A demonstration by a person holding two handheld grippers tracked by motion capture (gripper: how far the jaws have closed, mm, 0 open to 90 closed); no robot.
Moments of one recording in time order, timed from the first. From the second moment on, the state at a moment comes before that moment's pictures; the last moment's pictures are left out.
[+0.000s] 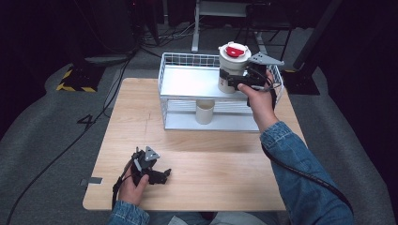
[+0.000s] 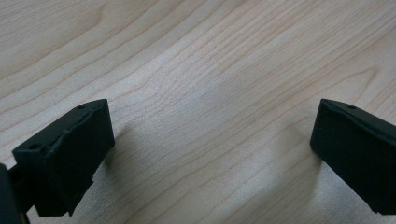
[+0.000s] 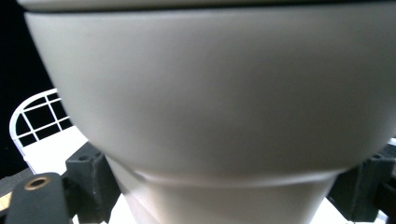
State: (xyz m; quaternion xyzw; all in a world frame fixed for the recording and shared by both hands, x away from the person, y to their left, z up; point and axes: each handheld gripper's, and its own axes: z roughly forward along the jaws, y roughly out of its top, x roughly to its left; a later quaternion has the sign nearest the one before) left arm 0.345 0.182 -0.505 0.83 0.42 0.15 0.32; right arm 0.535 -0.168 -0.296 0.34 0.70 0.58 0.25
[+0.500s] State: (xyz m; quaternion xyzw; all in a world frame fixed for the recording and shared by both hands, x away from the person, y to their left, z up) left arm 0.345 0.182 -0.505 0.83 0.42 0.15 0.32; right arm 0.537 -0.169 -0.292 0.33 0.72 0.56 0.24
